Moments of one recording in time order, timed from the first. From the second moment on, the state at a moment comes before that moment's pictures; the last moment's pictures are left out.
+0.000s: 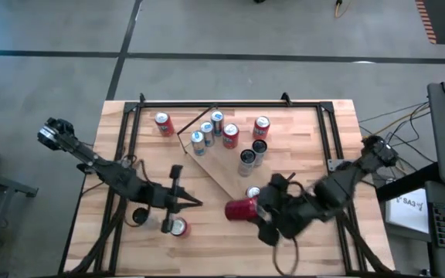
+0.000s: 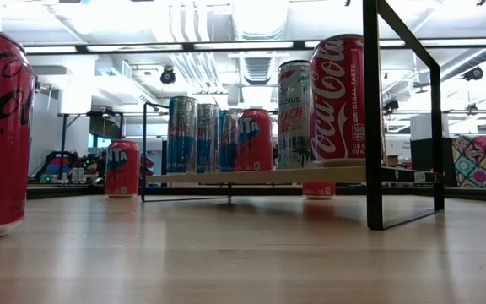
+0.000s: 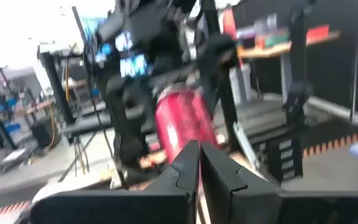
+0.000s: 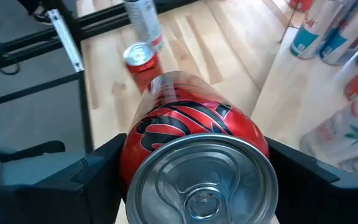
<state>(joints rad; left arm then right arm) -0.56 1.18 0.76 0.52 -0.38 0.26 0.60 1.67 1.82 -1.01 0.49 0.78</state>
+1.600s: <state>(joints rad) -0.56 0.81 0.55 0.58 -0.44 0.35 0.10 2.24 2.35 -1.41 0.13 0.23</state>
